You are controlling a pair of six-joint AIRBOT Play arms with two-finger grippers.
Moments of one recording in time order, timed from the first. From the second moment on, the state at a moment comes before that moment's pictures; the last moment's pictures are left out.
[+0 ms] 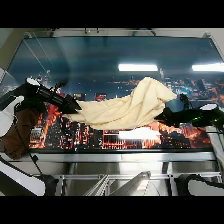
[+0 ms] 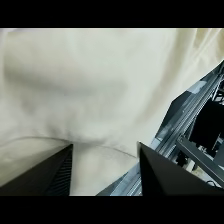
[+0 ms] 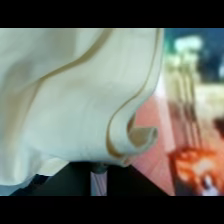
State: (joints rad) left arm 0.13 -1.88 1.34 0.75 -1.54 -1.05; right arm -0.23 -1.44 0.68 -0.63 0.97 1.10
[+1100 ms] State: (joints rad) left arm 0.21 -1.91 1.56 1.00 -1.49 -1.19; right arm -0.20 -1.46 0.72 -0.52 1.02 1.02
